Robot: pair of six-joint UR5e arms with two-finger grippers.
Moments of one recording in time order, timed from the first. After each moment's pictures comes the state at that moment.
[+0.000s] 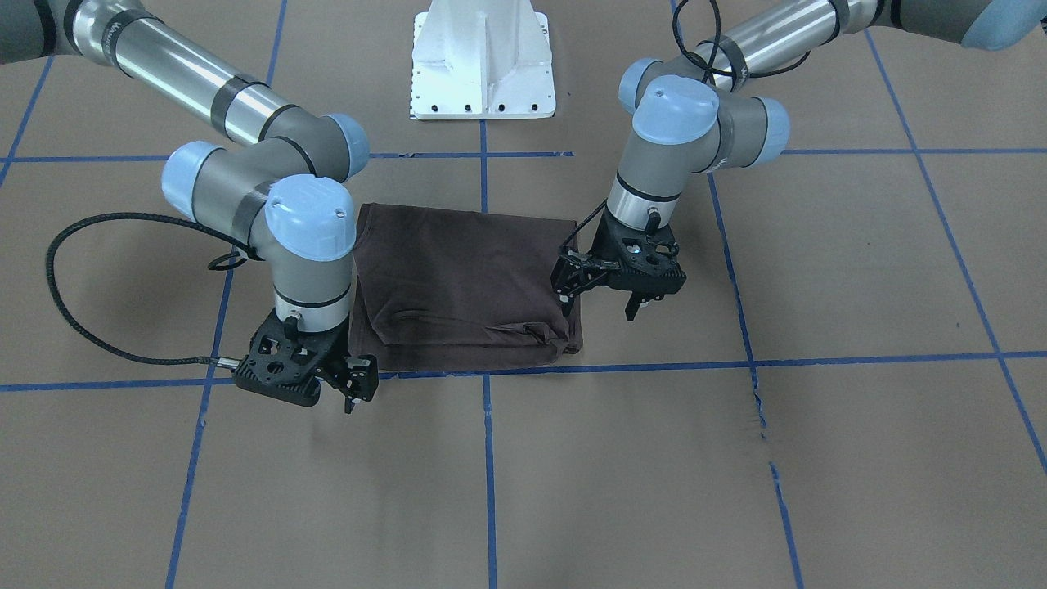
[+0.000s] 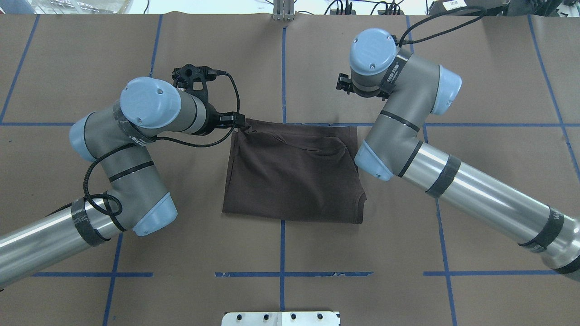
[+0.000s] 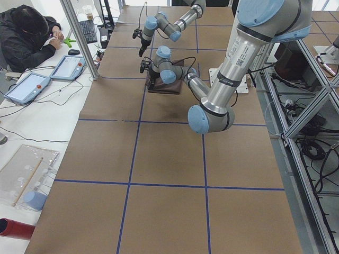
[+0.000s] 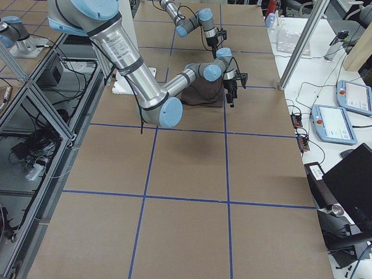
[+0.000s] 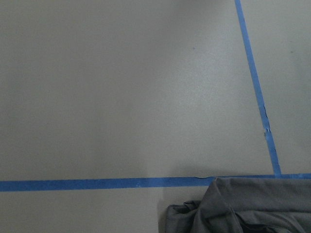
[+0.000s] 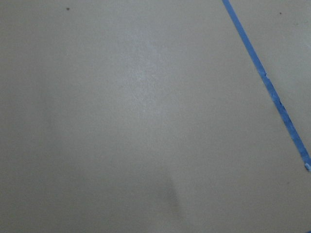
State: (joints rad) left arm -0.63 -2.16 -1.58 -1.99 -1.73 -1.19; right arm 0.76 -0.83 1.39 -1.49 1.70 1.26
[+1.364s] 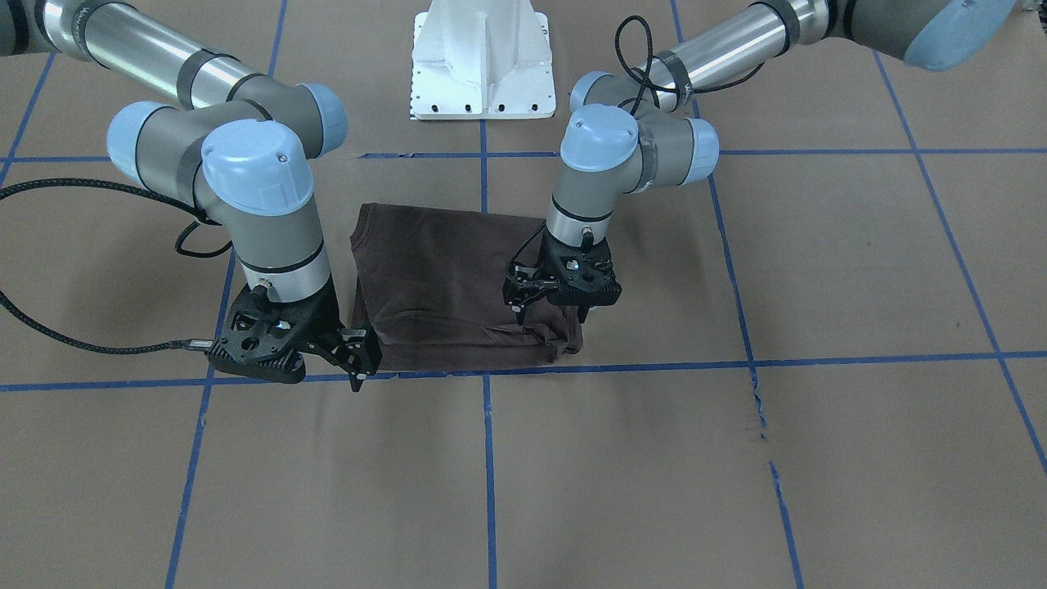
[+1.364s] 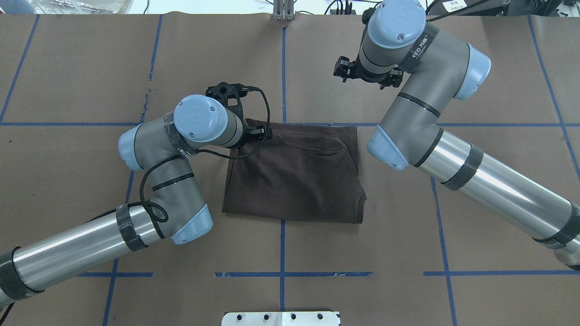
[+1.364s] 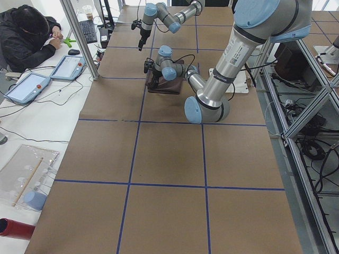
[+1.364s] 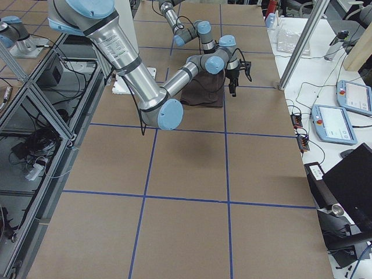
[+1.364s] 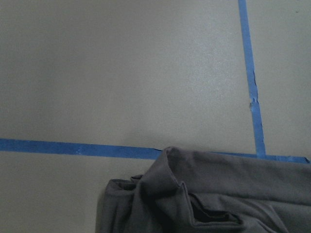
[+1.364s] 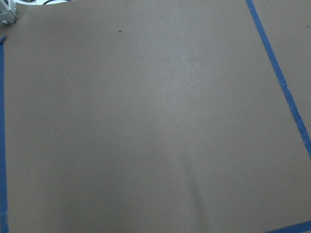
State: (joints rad) left arm -0.56 -2.30 -1.40 -1.98 -1.69 -1.29; right arm 0.79 -0.86 1.50 -1.48 1.79 1.23
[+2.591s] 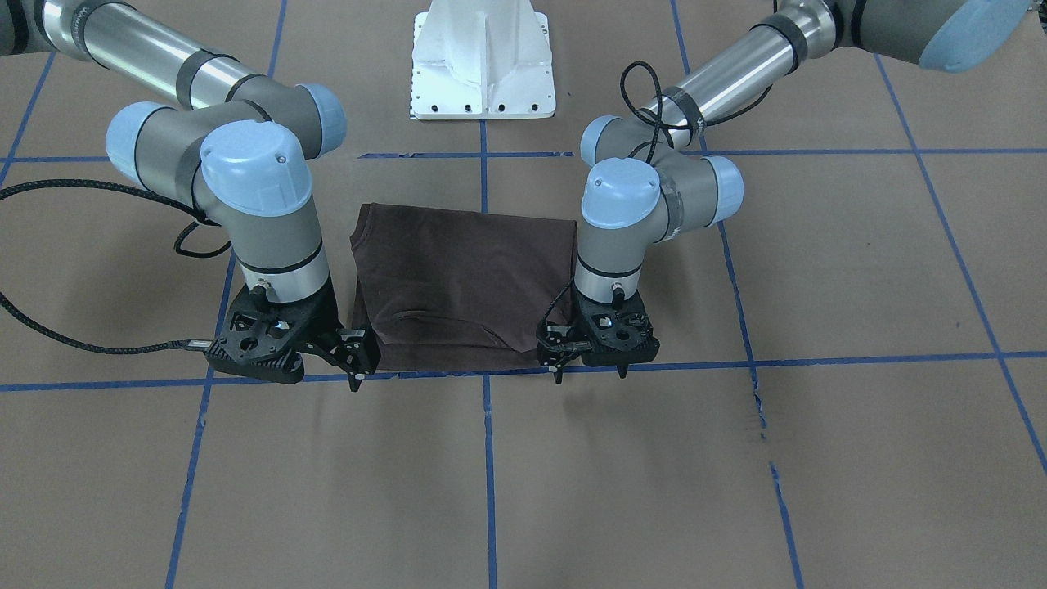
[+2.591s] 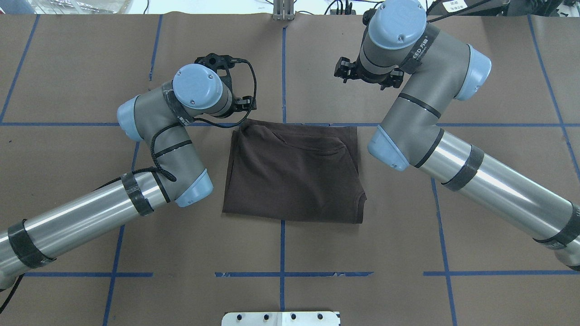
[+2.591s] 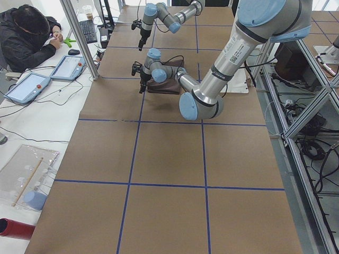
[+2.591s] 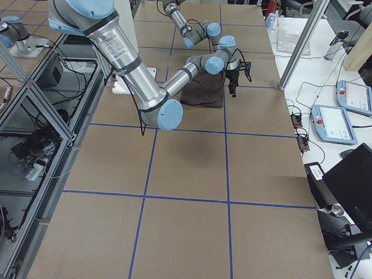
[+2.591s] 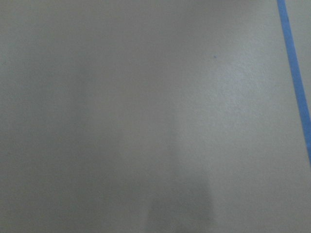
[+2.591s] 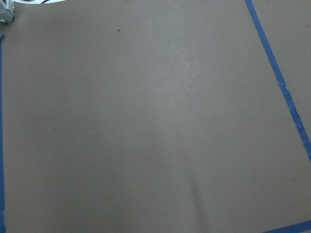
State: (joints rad) left arm -0.66 -2.34 -1.28 -1.99 -1.66 -1.21; right arm 0.79 -0.86 1.50 -1.48 1.79 1.22
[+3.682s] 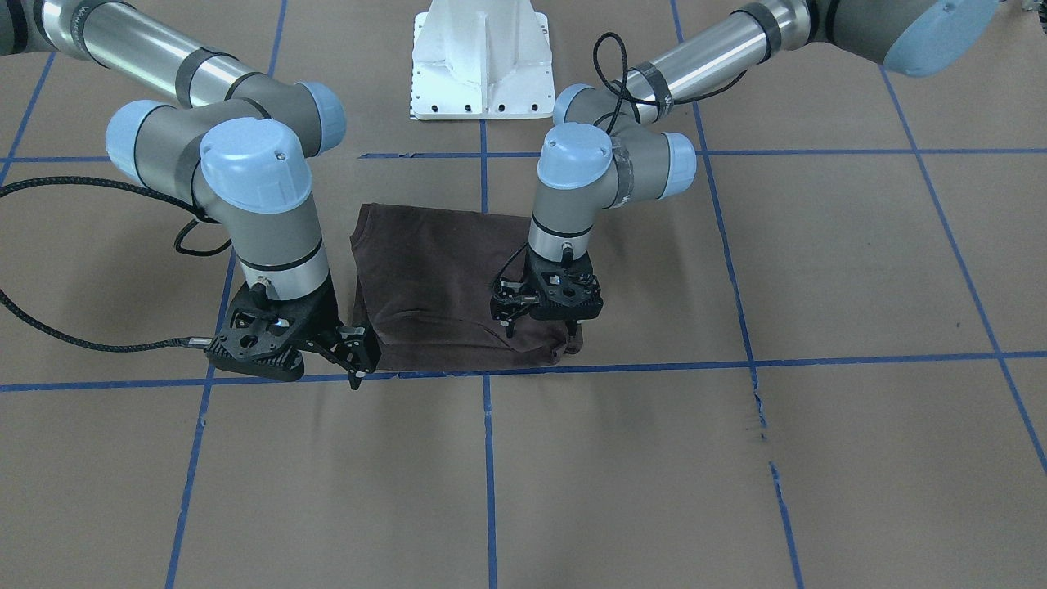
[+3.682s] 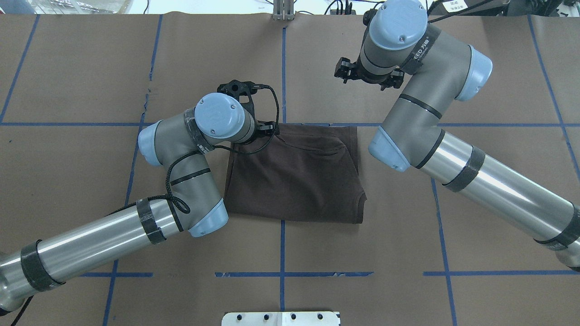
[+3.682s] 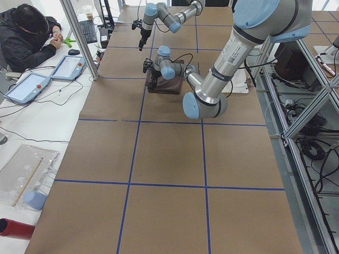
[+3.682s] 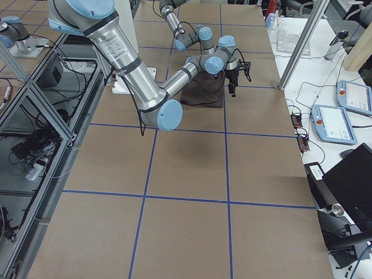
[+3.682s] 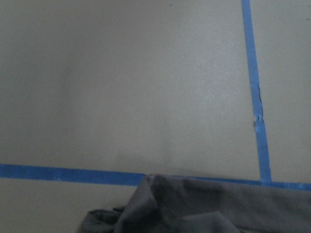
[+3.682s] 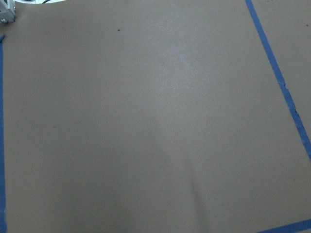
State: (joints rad) left arm -0.54 -2.34 -1.33 -1.98 -1.66 -1.28; right arm 0.79 -0.87 1.51 -1.48 1.78 1.23
